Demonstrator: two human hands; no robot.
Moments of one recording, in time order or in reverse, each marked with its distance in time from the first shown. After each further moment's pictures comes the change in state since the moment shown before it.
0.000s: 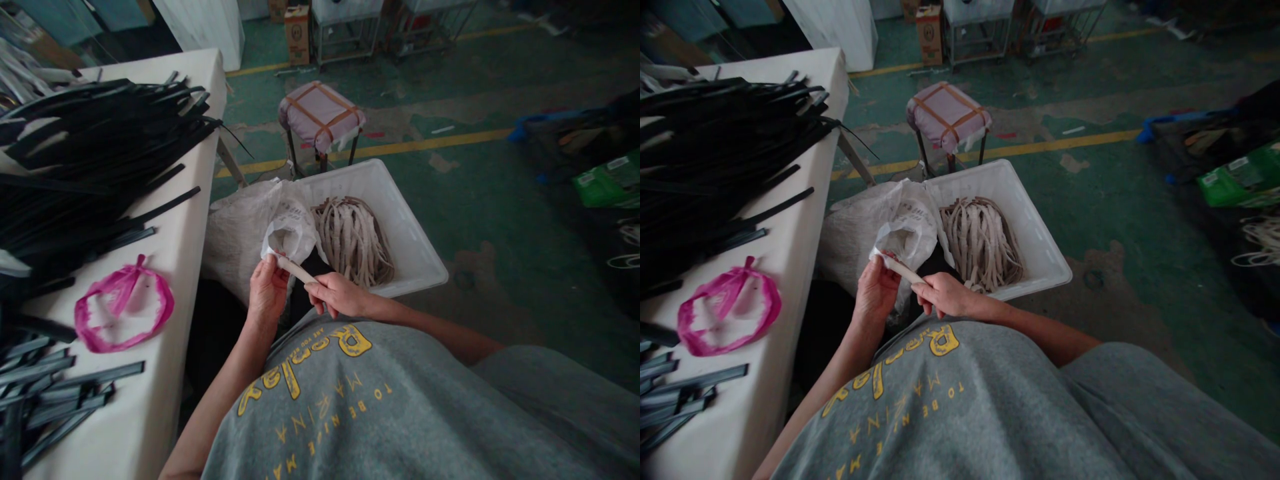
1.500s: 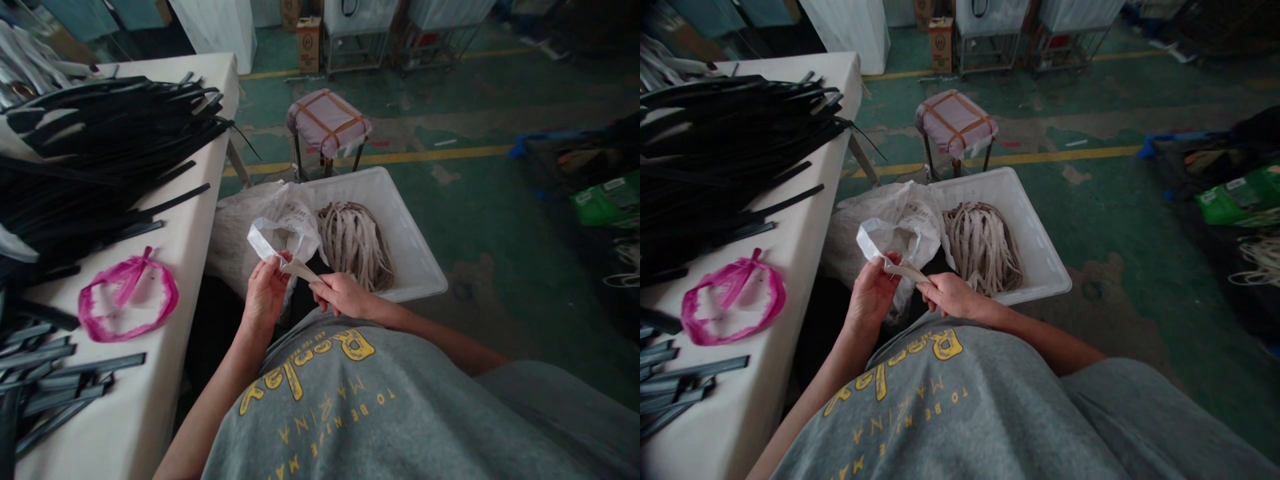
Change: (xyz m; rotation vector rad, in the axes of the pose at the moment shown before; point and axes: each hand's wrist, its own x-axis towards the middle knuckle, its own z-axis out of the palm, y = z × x) left_hand -0.014 0.018 0.004 0.022 -0.041 -0.021; right_hand -0.002 -0.003 -0.001 -0.116 0.064 -0.001
